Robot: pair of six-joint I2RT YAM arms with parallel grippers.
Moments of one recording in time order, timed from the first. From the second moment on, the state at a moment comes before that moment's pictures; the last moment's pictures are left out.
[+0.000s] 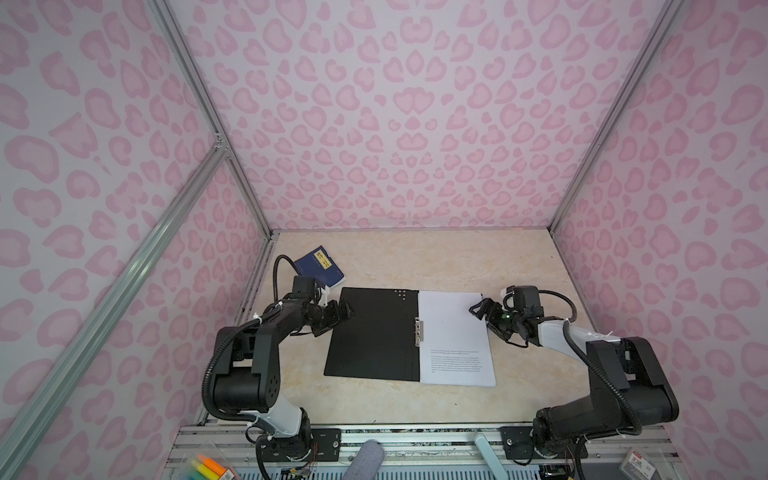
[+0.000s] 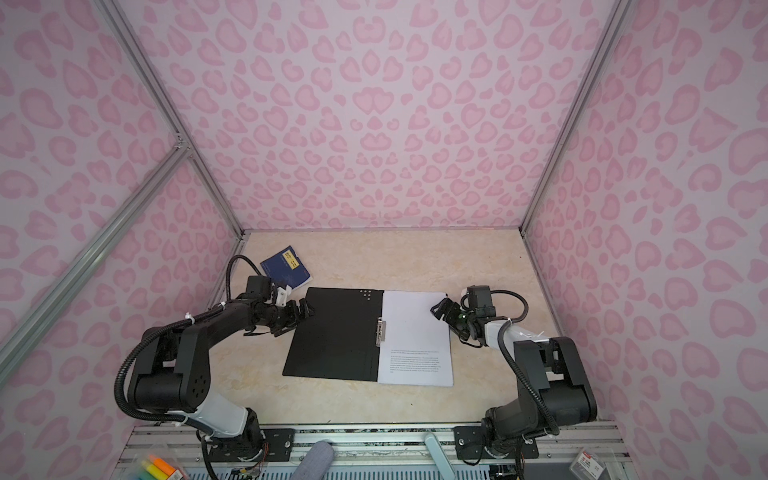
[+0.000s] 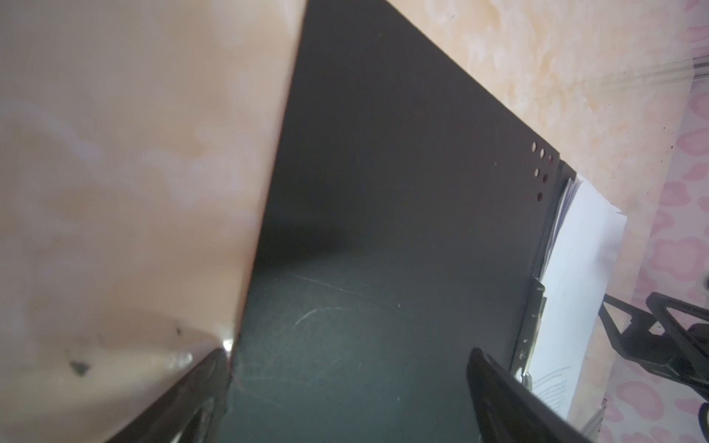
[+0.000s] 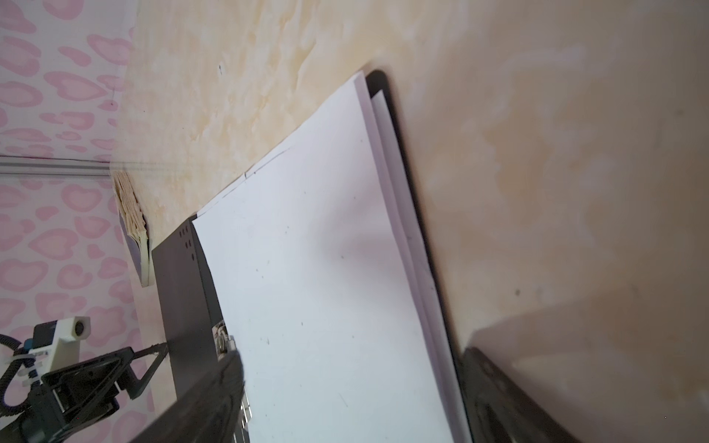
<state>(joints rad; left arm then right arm) -0.02 1.59 0.81 -0.40 0.50 -0.39 0.10 1.50 0.60 -0.03 -0.41 0.75</state>
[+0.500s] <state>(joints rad) -0.33 1.24 1.03 -0.51 0.62 -0.61 0.13 1.52 0.65 -0.05 -0.38 0.74</state>
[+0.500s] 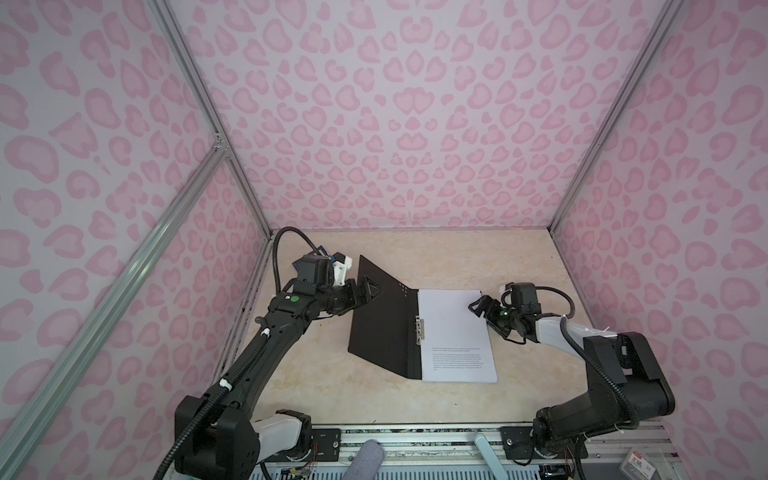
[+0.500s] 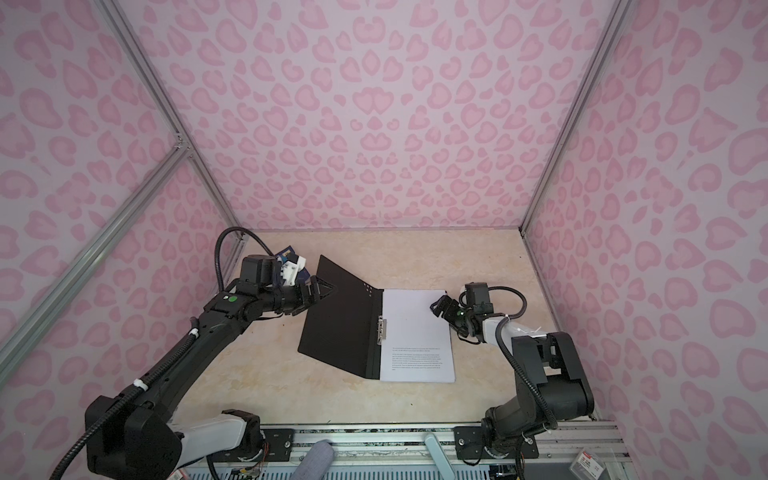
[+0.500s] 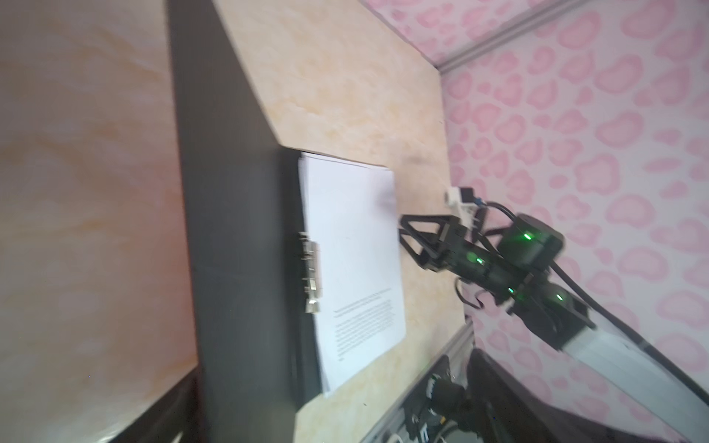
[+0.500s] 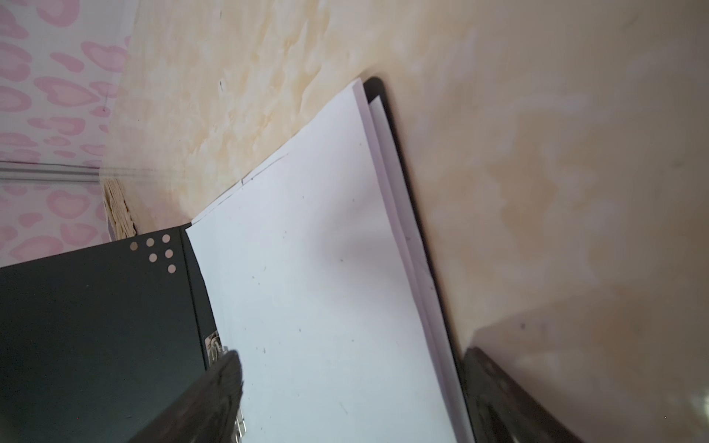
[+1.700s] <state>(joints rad) -0.07 1.35 0.35 0.54 -0.46 -0.16 -0.08 1.31 0.32 0.55 0.24 0.21</state>
